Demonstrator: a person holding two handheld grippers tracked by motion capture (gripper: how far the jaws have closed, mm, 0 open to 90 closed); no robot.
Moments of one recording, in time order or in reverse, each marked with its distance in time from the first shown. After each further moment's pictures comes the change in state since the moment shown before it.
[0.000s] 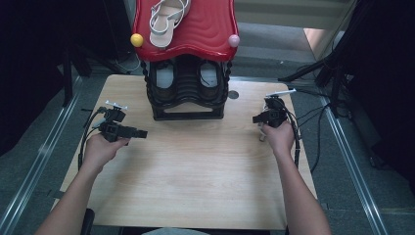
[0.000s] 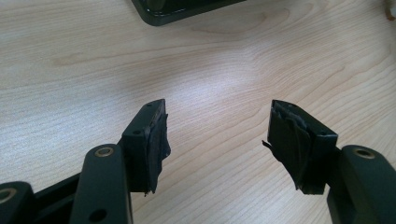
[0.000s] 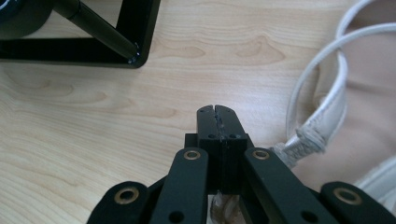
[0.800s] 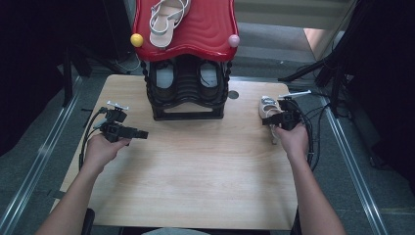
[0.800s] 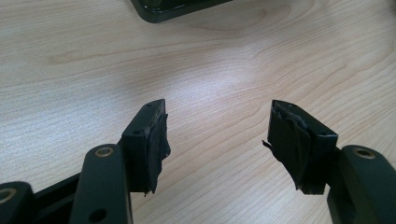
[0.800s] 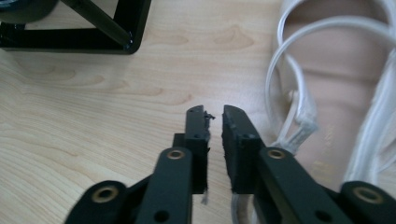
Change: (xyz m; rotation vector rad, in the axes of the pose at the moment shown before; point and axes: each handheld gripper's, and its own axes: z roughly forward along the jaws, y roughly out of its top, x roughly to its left) left arm -0.001 0.000 0.003 0.015 0.003 0.010; right arm -0.019 -0.007 -0.036 -0.006 0.005 -0.026
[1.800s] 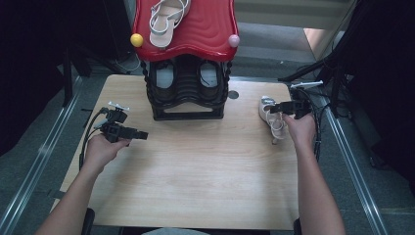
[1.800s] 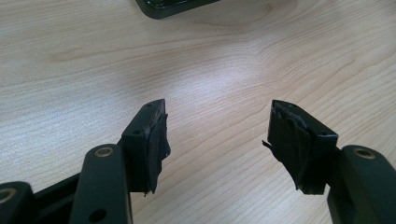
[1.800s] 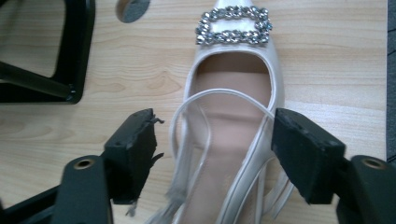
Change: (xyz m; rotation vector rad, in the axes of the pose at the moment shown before) left arm 0.001 0.000 0.003 0.013 0.010 0.011; right arm -0.046 0.032 0.001 -0.031 -0.086 0.098
